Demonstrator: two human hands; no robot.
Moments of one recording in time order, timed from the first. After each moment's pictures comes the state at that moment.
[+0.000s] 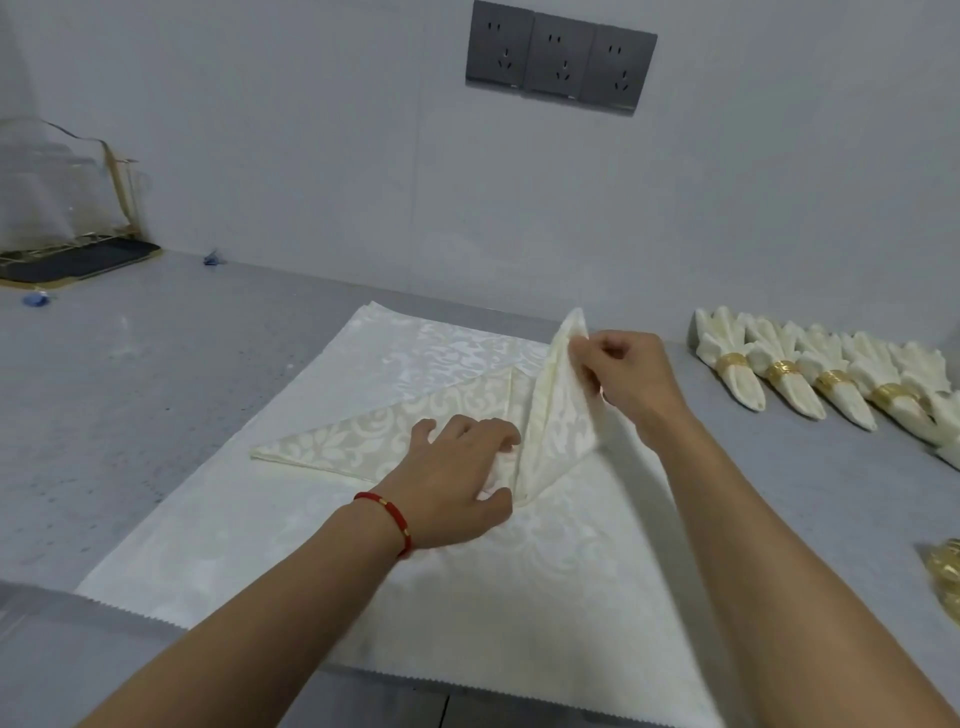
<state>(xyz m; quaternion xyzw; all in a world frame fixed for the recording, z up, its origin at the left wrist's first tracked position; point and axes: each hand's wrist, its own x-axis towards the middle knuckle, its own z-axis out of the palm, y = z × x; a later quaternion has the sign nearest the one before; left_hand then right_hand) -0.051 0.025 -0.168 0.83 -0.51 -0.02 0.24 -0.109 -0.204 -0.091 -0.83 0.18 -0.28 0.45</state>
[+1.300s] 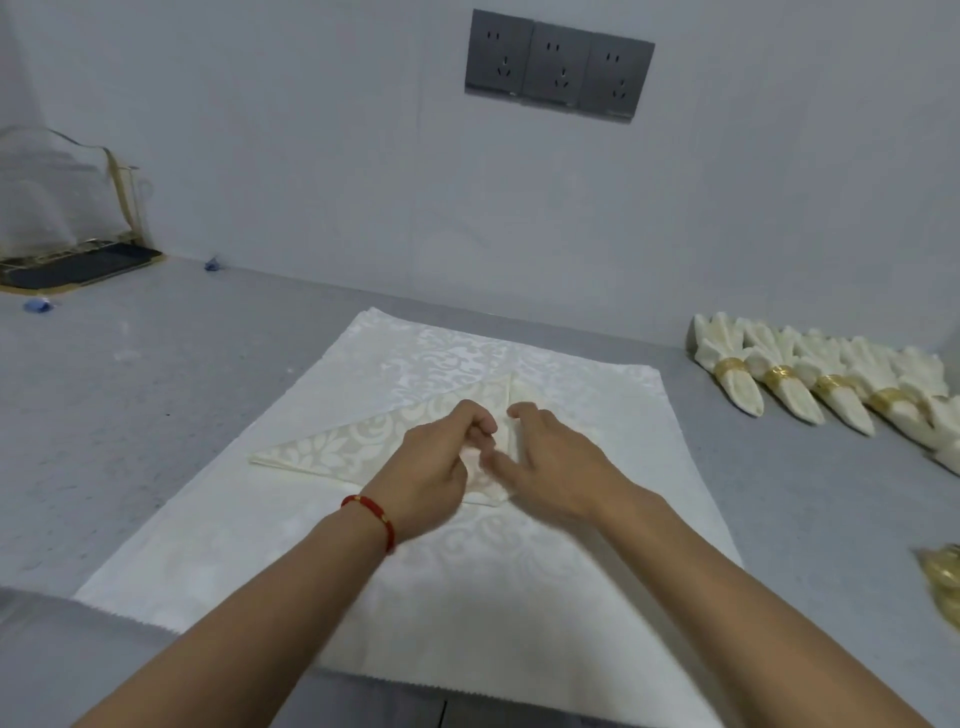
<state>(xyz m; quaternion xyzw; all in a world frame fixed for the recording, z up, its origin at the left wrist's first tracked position) -0.043 0.035 -0.166 0.78 -0.43 -0.04 0.46 -0.125 -0.133 -0.136 -0.98 0.12 -0.03 0.14</state>
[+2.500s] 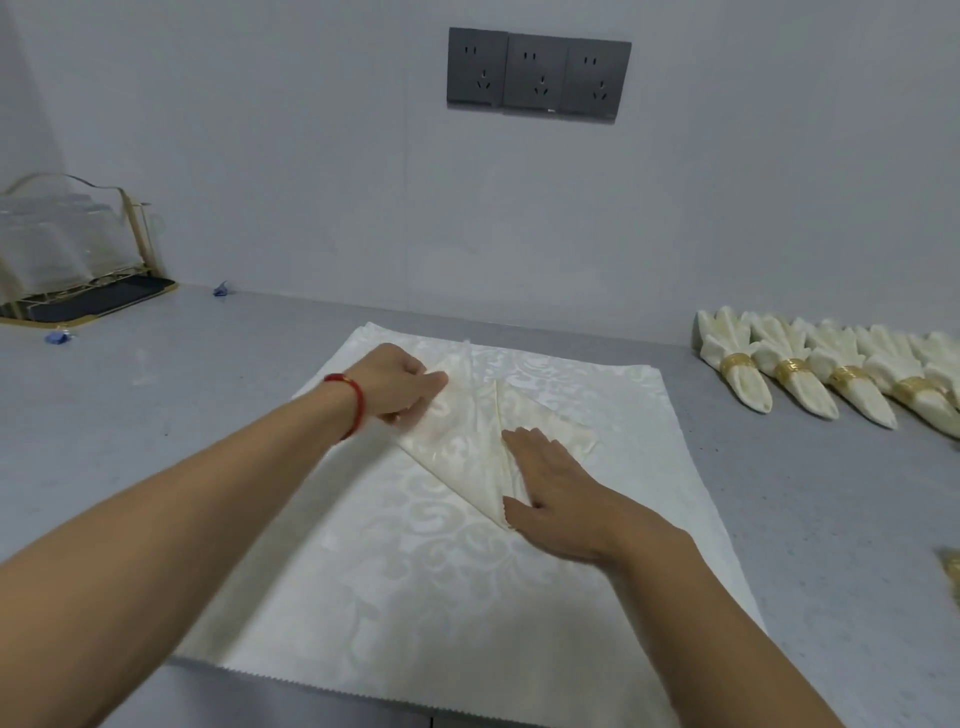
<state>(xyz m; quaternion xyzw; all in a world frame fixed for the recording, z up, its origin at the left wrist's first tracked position) 0.027 0.021 -0.090 0.87 -0.25 -0.15 0.39 -0.155 -0.154 -0.147 -0.98 0.04 0.05 0.18</state>
